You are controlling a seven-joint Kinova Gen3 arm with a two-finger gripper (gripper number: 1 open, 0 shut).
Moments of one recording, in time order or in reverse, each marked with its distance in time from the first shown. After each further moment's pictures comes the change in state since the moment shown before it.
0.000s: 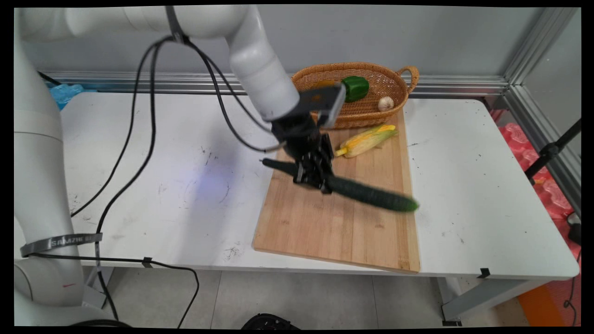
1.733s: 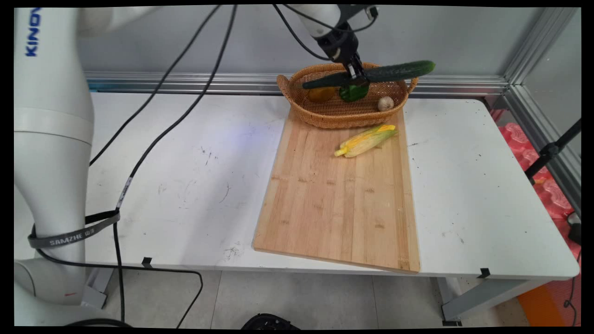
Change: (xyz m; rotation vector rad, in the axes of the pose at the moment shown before) arm 0.014 -0.216 -0.022 0.393 0.068 -0.300
